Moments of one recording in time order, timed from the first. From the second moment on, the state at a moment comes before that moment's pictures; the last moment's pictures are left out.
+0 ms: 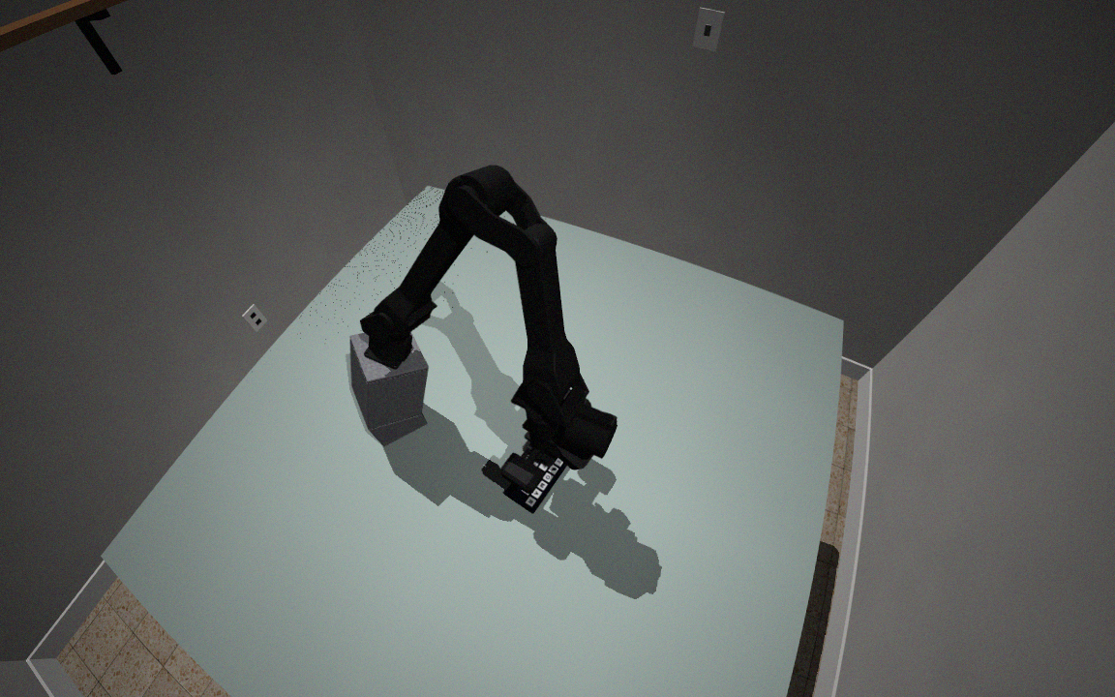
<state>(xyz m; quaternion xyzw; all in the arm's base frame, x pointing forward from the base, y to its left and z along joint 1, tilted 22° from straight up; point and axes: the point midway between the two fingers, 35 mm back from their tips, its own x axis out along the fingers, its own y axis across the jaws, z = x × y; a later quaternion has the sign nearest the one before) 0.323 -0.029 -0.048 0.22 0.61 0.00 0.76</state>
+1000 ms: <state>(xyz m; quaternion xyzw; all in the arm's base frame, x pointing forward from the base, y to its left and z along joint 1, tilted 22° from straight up) 0.300 -0.077 -0.070 0.23 0.61 -0.01 0.76</state>
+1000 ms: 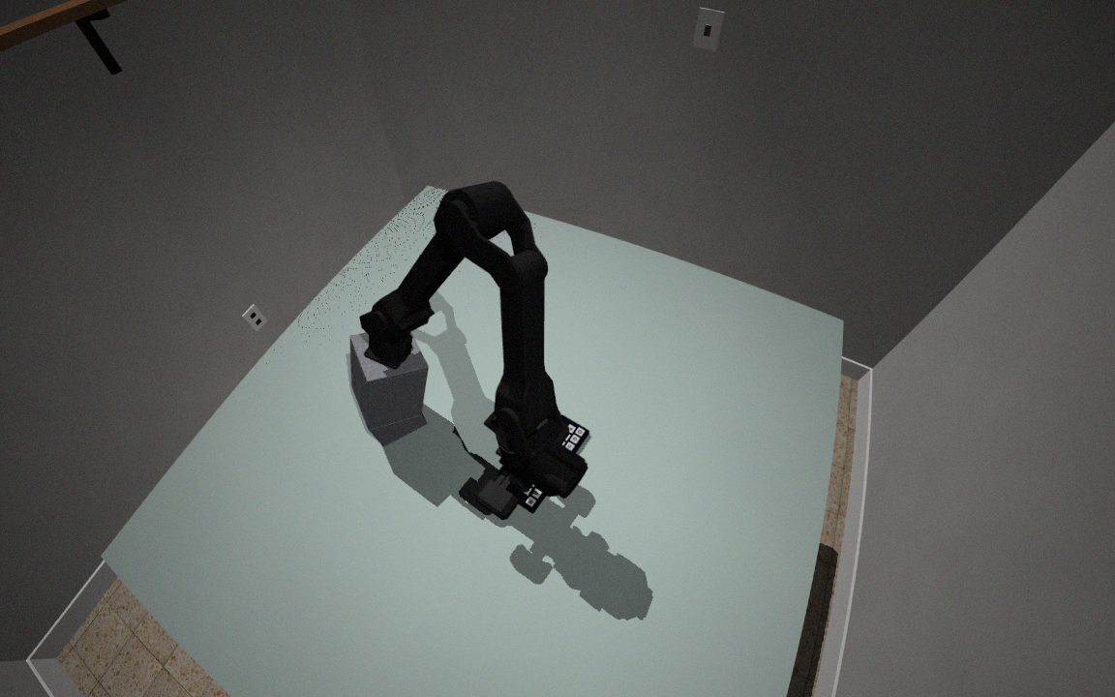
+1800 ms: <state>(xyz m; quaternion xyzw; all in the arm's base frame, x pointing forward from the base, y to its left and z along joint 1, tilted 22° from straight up) 0.300 0.001 -0.050 0.22 0.61 0.00 0.76</state>
